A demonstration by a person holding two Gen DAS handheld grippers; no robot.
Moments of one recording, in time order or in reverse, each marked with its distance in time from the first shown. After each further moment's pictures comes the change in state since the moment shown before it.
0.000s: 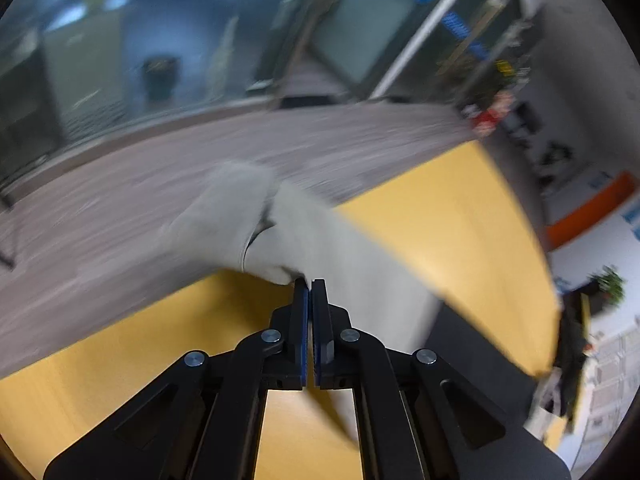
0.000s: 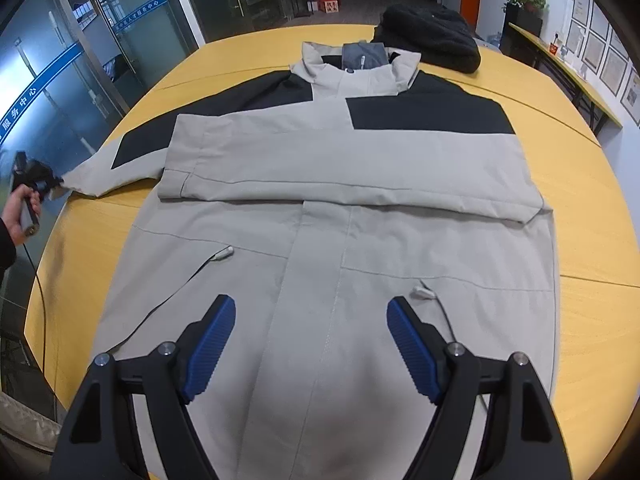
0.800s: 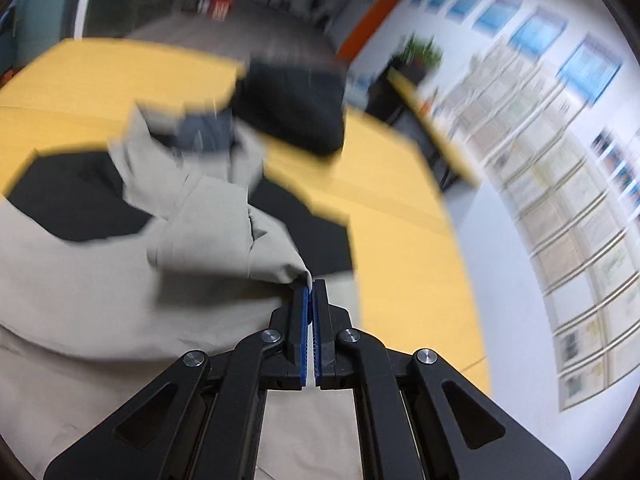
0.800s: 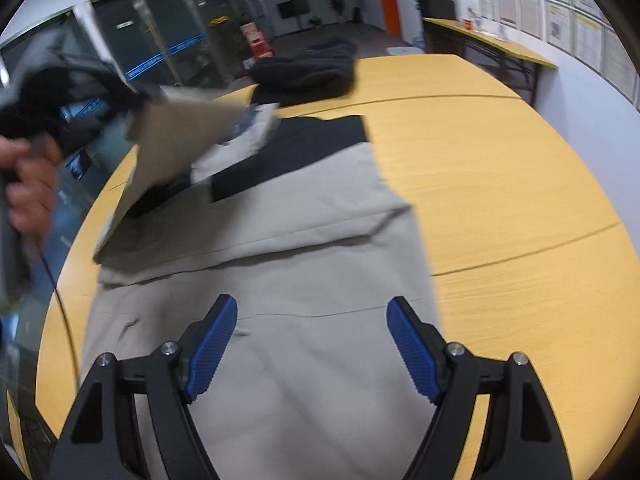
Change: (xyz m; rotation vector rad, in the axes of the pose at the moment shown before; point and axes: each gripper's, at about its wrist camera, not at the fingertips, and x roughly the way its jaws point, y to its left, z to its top) left arm -0.082 -0.468 -0.461 0.720 0.387 -0.469; right arm -0.049 -0.198 -0.035 0.271 -0.199 -0.031
